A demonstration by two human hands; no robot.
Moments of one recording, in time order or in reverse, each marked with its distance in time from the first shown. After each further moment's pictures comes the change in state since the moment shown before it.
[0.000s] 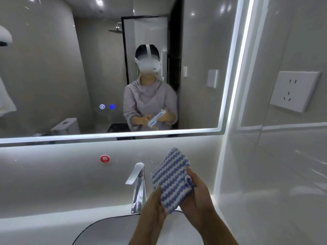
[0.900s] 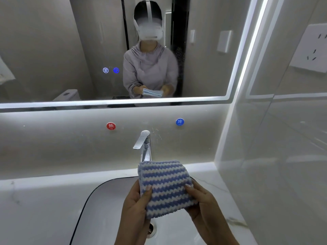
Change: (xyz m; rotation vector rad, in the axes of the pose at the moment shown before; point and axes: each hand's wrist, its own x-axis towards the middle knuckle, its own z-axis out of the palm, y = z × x) left_hand -0.091 0.008 -0.063 0.378 0.219 0.121; right_hand -0.070 0.060 -0.046 -0.202 0.125 0.107
